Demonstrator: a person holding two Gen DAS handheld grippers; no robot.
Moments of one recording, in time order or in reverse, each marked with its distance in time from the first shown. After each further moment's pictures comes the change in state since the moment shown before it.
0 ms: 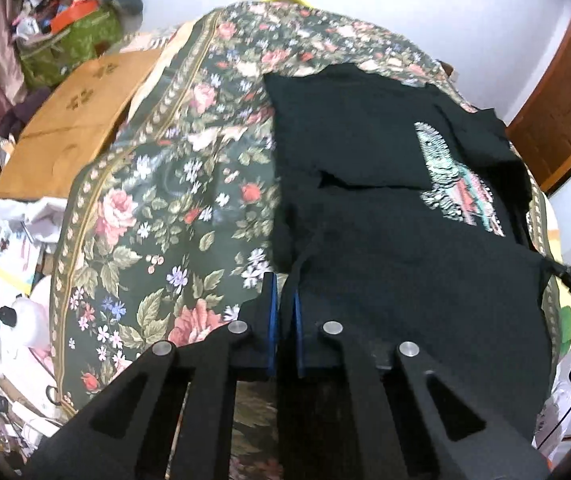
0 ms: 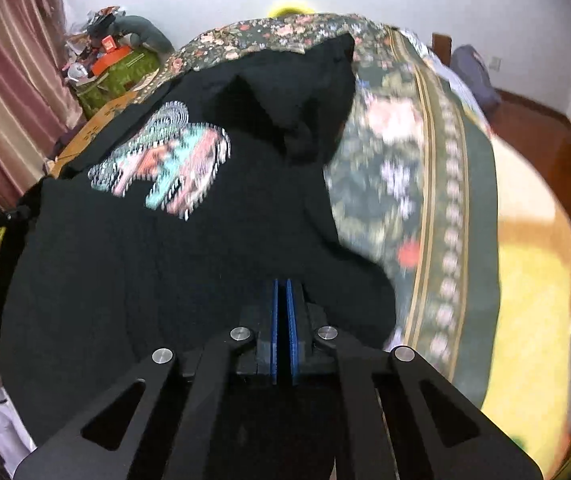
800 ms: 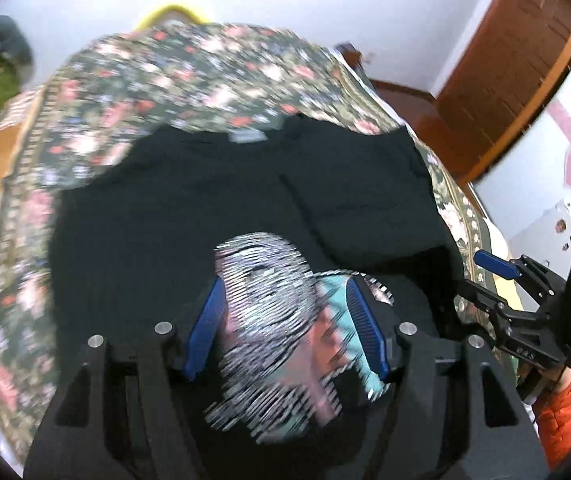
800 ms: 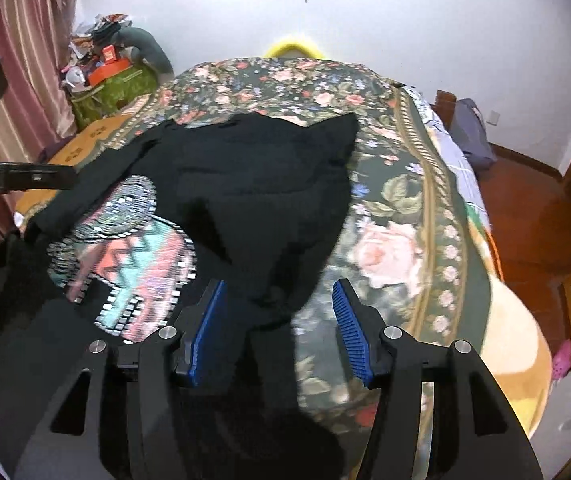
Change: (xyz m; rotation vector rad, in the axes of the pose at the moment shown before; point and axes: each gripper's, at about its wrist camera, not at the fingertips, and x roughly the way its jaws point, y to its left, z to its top) left arm 0.079 -0.169 0.127 0.229 0.018 -0.219; right arm 0.023 -0.014 0.063 -0.104 -0.096 -0.109
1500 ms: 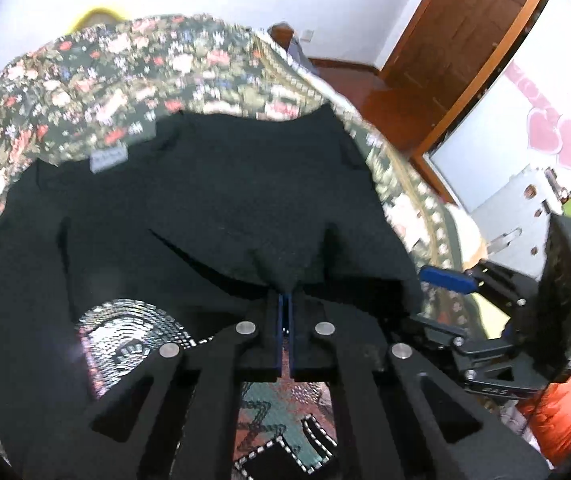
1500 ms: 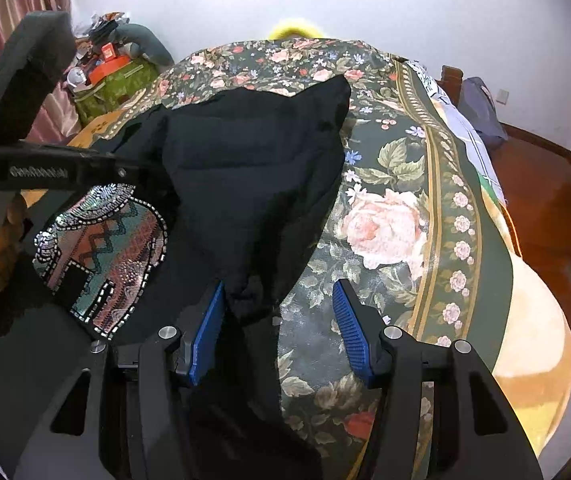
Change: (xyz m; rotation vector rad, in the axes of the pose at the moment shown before) left arm 0.042 -0.056 0.028 0.126 0.028 -0.162; right arm 0.010 -0.015 -0.010 0.035 0.027 0.077
